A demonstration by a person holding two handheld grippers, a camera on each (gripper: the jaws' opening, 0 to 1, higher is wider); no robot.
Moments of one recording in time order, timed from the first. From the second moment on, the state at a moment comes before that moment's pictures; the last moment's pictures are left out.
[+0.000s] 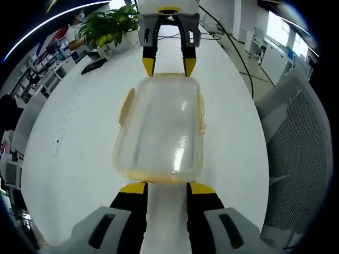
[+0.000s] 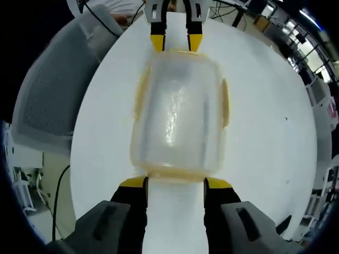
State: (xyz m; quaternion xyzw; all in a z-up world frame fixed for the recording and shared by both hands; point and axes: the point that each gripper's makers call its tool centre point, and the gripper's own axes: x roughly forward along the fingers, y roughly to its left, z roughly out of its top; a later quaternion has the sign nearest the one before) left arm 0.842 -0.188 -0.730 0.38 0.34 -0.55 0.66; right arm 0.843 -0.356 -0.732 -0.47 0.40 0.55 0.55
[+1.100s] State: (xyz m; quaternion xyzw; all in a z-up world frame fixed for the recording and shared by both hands) left arm 0.850 -0.178 -0.723 0.34 0.33 -0.54 0.69; right arm 0.847 -0.367 -0.715 -0.42 0.40 0.51 0.64
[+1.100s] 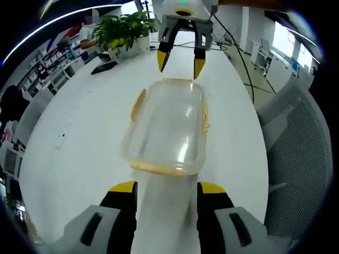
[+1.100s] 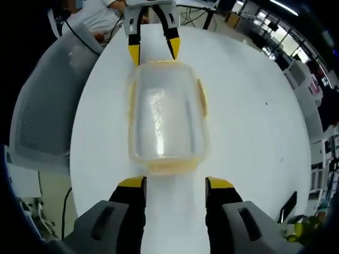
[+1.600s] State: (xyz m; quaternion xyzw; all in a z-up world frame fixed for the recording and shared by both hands) left arm 0.859 -0.182 -0.727 0.35 0.31 -0.57 0.68; right arm 0.848 -0.356 -0.722 -0.41 0.37 0.54 0.63
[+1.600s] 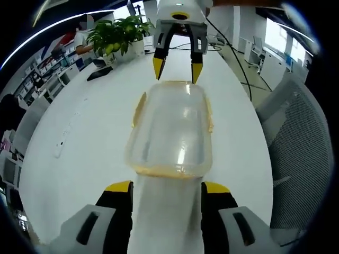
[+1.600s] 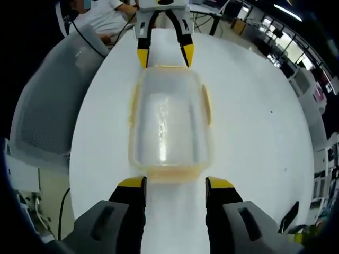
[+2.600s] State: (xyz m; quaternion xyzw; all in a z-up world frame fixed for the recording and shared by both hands) left arm 0.854 -0.191 -0.733 0.34 0.29 -0.60 0.66; right arm 0.844 -0.355 -0.732 -0.42 0.36 0.57 0.61
